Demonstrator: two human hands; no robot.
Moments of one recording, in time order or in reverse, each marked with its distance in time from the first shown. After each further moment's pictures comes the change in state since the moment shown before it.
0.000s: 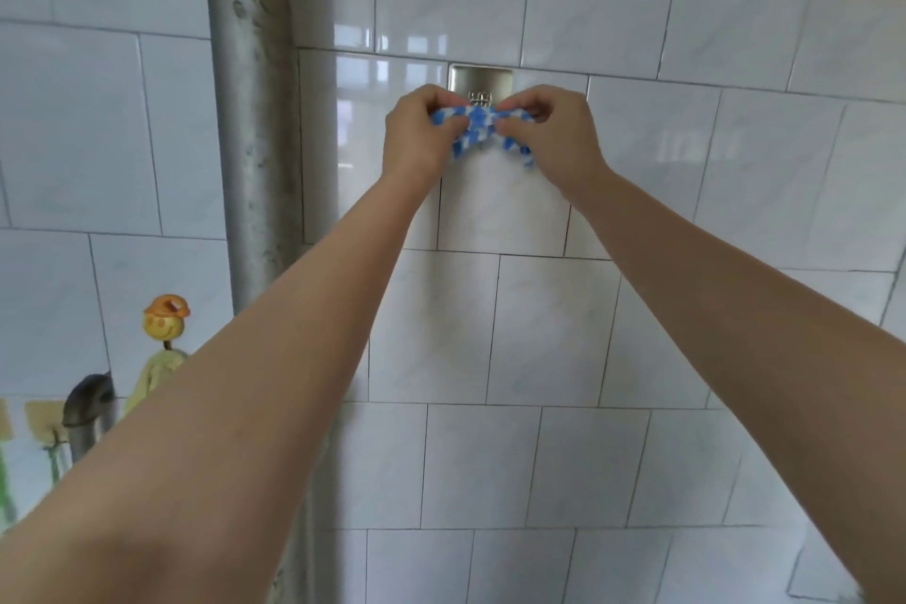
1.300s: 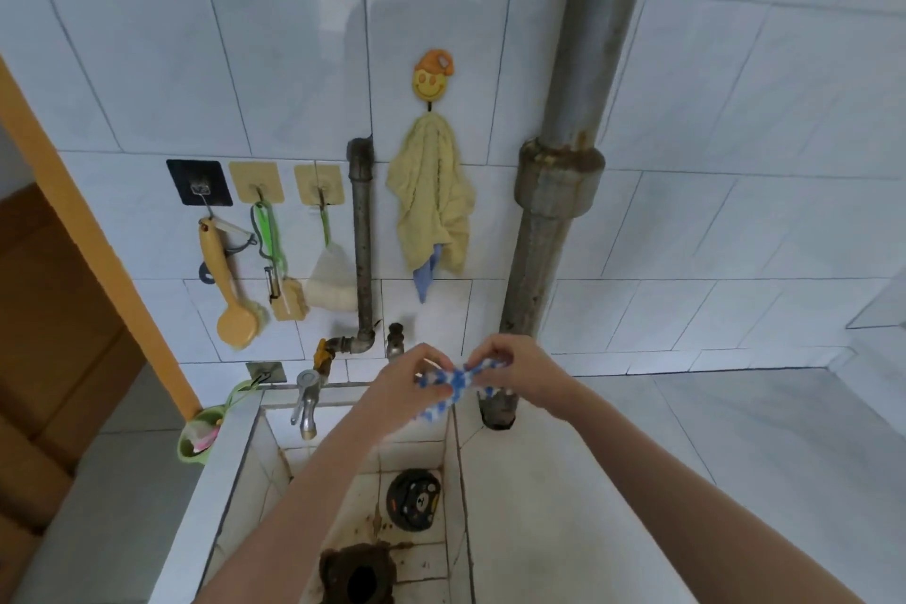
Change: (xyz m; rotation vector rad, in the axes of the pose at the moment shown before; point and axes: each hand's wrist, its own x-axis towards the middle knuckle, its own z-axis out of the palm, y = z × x) left_hand -0.395 -0.229 -0.336 0.082 -0.818 -0.742; right_hand -0.445 -0.048 0.294 0.010 -0.784 0.806
